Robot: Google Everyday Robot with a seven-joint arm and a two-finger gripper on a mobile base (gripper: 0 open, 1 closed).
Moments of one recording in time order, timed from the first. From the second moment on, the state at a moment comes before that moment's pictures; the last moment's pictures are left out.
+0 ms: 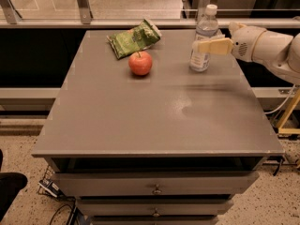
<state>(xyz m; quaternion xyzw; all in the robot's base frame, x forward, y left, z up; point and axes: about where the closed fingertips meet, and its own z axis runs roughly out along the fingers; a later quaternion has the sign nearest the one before) 0.714 -0.215 0.944 -0.26 0.70 0.23 0.63</state>
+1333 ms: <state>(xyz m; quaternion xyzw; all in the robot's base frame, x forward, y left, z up) 0.726 -0.186 0.921 -0.26 0.68 0.27 0.63</state>
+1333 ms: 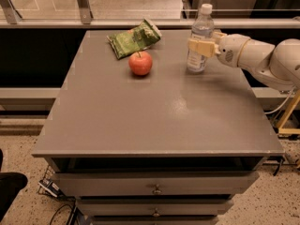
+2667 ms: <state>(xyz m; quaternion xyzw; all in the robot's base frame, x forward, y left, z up) 0.718 -0.190 0.981 -0.30 0.66 0.22 0.65</state>
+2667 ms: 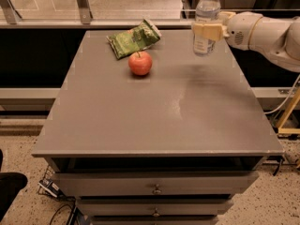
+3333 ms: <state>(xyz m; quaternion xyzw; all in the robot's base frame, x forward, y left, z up) 0.692 -0.198 1.081 -0.34 0.63 0.17 0.68</state>
